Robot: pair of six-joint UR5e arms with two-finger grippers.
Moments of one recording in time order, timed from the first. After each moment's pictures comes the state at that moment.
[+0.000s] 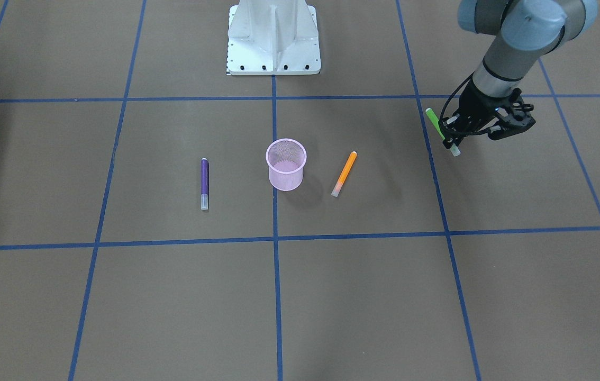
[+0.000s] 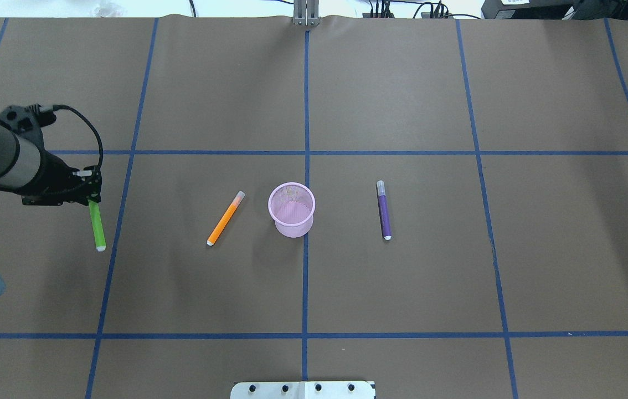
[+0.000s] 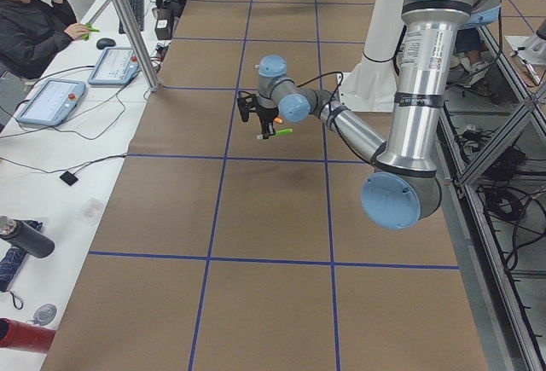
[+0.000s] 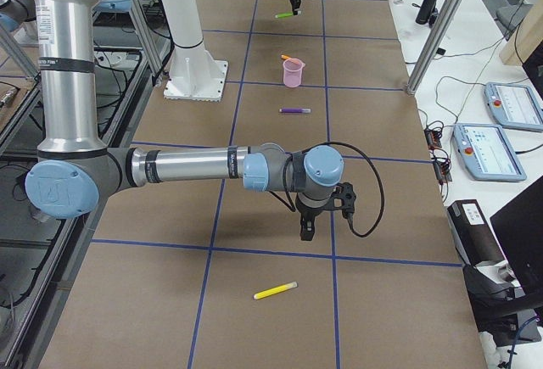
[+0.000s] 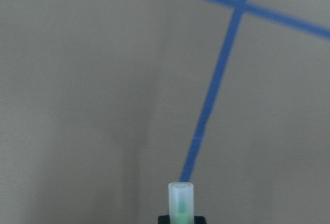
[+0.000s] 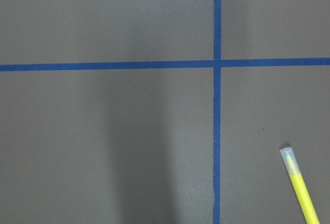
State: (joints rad) left arm -0.83 -1.72 -2.03 -1.72 -2.03 -1.32; right arm 1.51 -1.58 1.62 -1.57 2.41 0.04
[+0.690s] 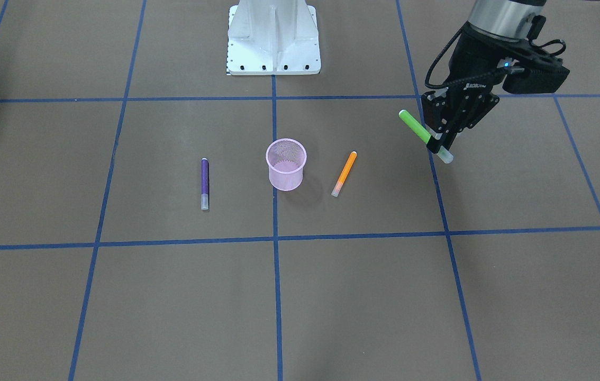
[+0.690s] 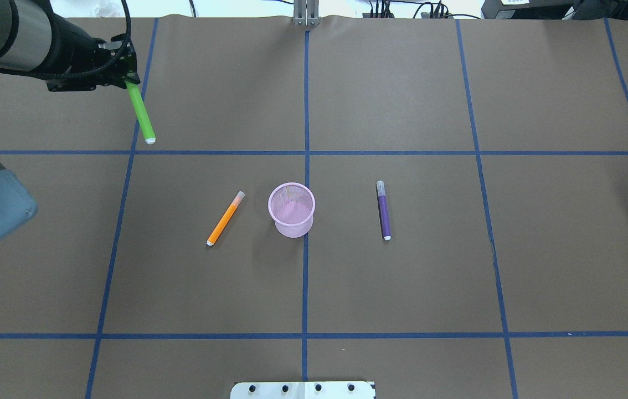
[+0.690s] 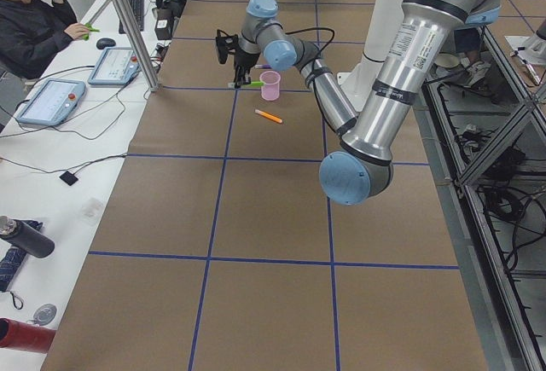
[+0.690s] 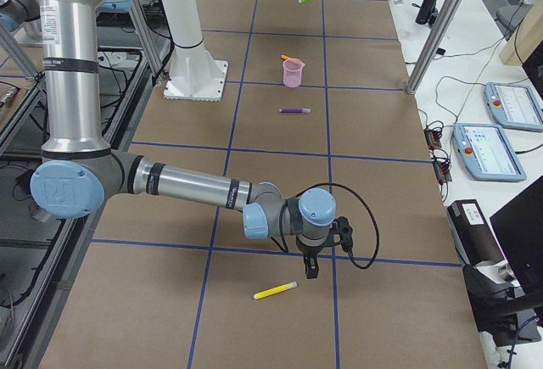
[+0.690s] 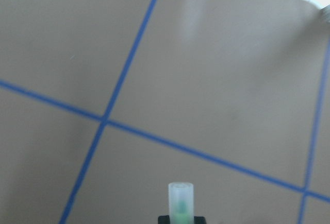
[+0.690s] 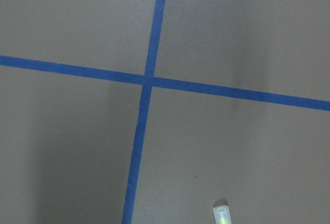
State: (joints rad) left arm -0.91 -2.08 -2.08 -1.58 -1.87 -1.33; right arm 1.45 -1.57 1.36 -1.24 2.29 0.04
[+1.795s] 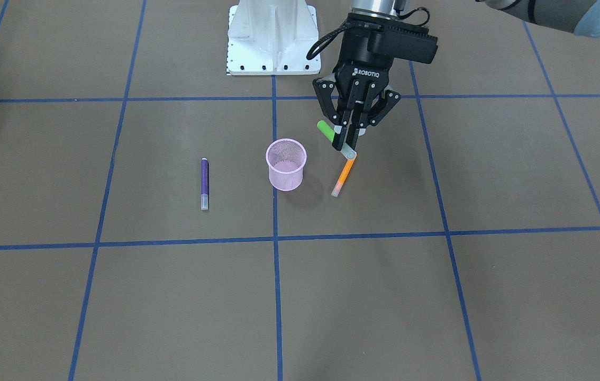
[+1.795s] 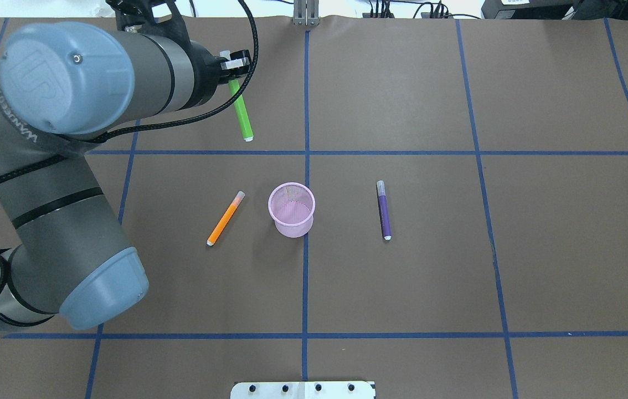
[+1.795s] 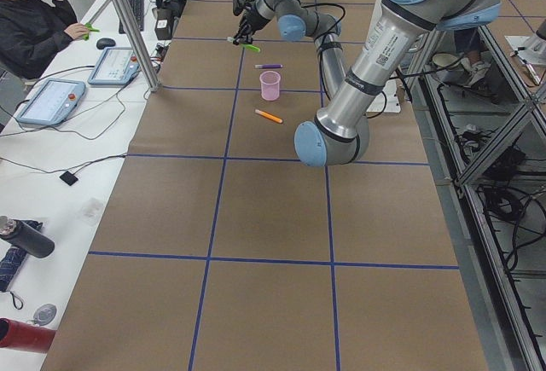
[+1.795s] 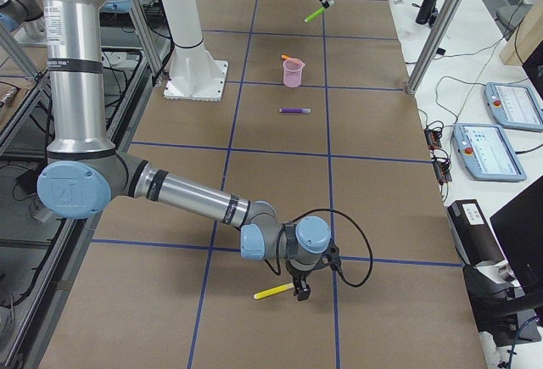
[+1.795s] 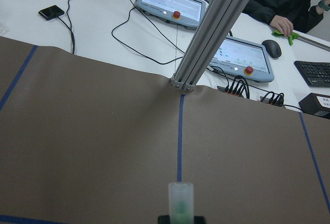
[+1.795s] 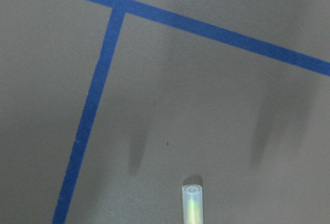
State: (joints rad) left arm -0.65 -2.25 -2.00 -1.64 -1.45 -1.33; right arm 1.43 -1.57 1.22 -1.22 2.28 -0.21
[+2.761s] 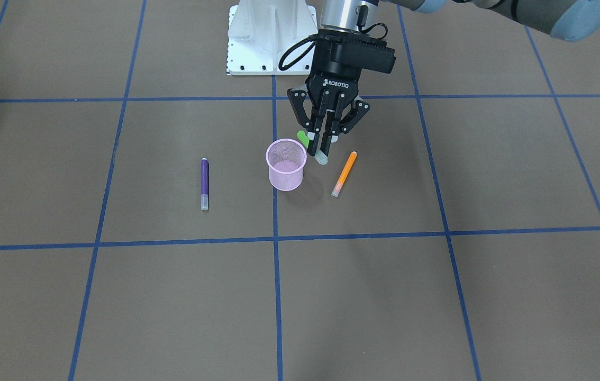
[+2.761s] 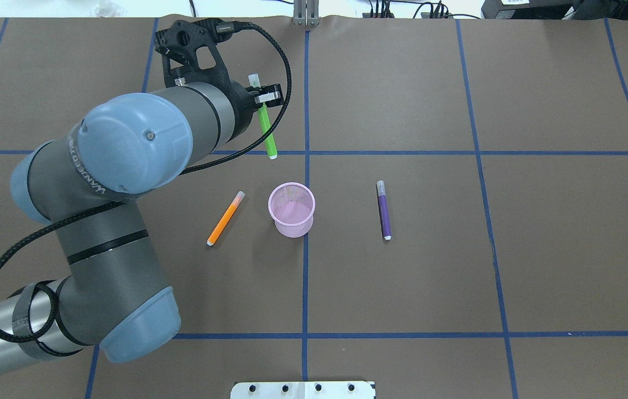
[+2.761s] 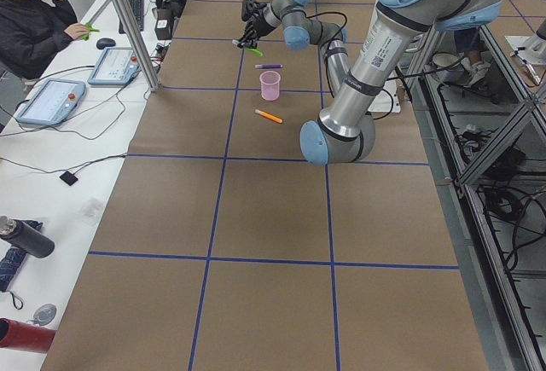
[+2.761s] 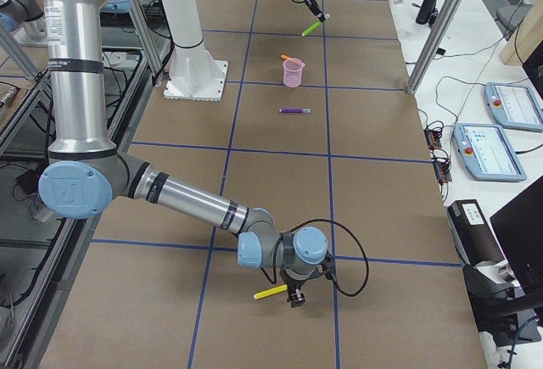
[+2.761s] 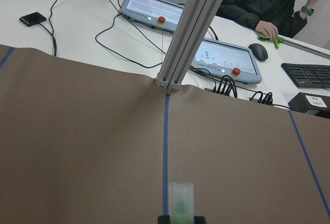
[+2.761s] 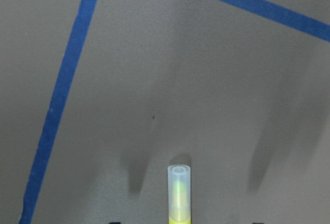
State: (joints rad) left arm -0.55 -2.25 -1.95 -1.72 -1.31 -1.33; right arm 1.43 -1.56 1.16 -1.22 2.28 -0.24
